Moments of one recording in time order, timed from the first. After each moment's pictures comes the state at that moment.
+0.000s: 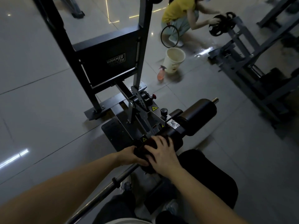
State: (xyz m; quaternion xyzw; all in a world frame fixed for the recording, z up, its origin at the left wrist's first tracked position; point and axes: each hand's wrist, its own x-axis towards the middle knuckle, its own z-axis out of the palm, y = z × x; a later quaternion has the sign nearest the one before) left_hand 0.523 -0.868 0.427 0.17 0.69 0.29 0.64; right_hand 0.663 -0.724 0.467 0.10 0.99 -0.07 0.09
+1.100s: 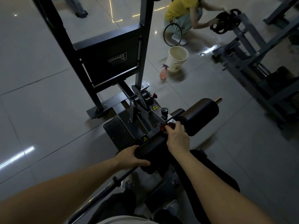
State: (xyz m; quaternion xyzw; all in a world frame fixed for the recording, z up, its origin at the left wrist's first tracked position) left_hand 0.536 -0.876 0.434 0.23 0.75 0.28 0.55; right_hand 0.633 -0.663 0.469 0.28 0.96 -0.05 0.06
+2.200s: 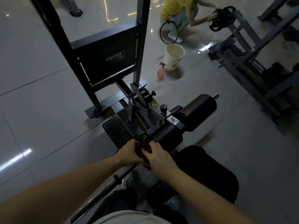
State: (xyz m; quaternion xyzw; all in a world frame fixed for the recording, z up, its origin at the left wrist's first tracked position) left_hand 0.537 -0.878 0.424 0.25 0.80 0.27 0.48; right_hand 0.675 -0.745 0.470 0.04 0.98 -0.13 0.13
